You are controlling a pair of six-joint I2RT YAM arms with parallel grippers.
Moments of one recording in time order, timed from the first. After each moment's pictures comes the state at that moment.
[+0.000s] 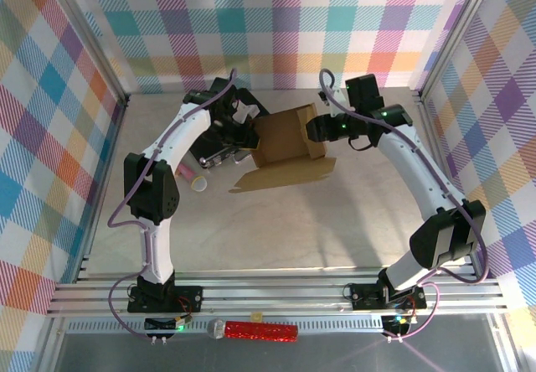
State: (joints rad) left arm -0.35 2.05 1.94 -1.12 0.59 -0.08; right arm 0.36 1.56 1.60 -0.85 -0.34 0.04
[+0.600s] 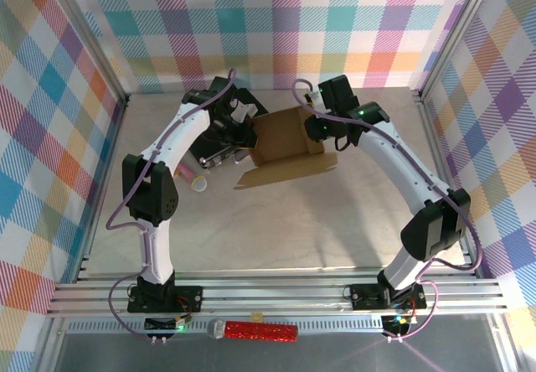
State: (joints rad) left arm -0.35 2.03 1.93 -1.13 0.53 -0.11; right arm 0.49 1.65 1.67 -0.88 0.06 0.02
